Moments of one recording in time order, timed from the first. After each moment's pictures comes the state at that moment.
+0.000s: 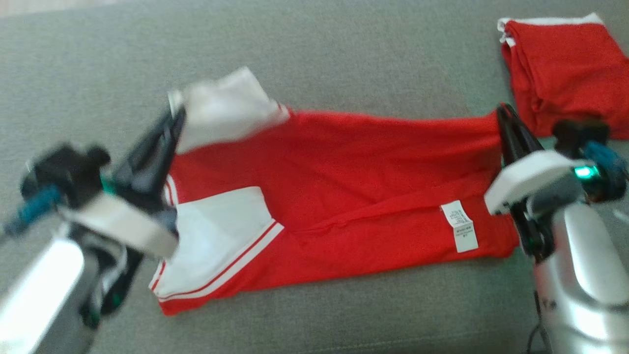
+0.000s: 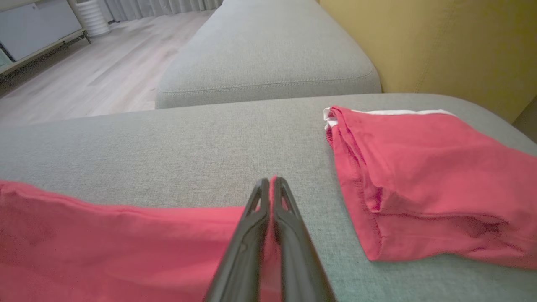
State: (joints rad) left arm -0.42 0.64 -0.55 -0.16 -0.69 0.05 0.11; right arm -0.42 -0.08 0.00 0.38 0.13 0.12 0.13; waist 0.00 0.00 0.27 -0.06
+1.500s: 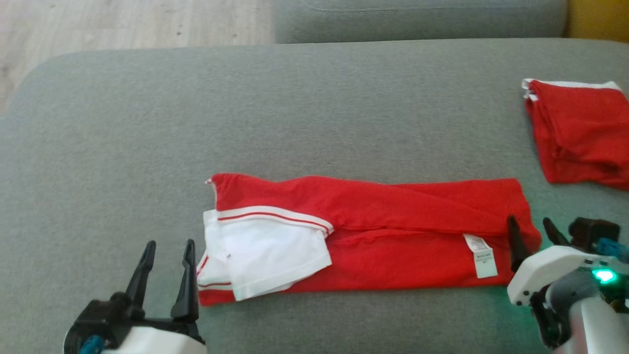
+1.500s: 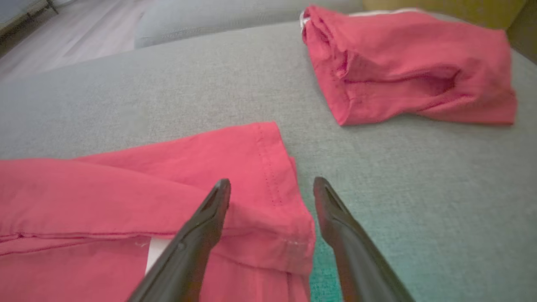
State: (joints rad) left arm 0.03 0.46 -0.55 -0.04 -0.71 0.26 -0.23; right arm -0.10 -0.04 -0.18 0.33 0.11 0.12 0.18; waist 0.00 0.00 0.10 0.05
